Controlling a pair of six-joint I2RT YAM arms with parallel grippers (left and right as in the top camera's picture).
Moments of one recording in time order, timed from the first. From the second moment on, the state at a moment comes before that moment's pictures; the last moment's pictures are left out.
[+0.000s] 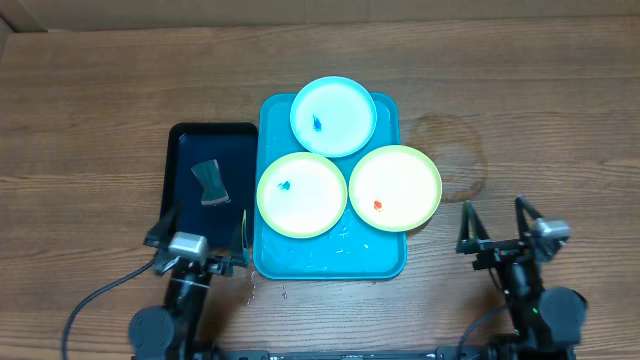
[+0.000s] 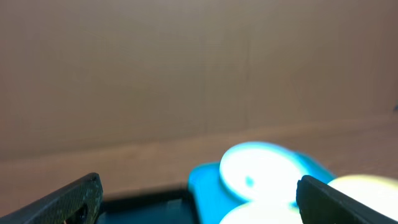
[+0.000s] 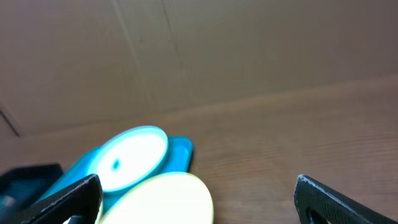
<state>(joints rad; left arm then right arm) 0.07 0.02 0.11 0.01 0.28 -0.01 -0.01 0.01 0.09 -0.08 -0.18 0.26</state>
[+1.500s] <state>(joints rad) 0.07 1.66 2.33 -1.69 0.49 -0.08 0.18 1.61 2.11 -1.58 -0.51 0.24</state>
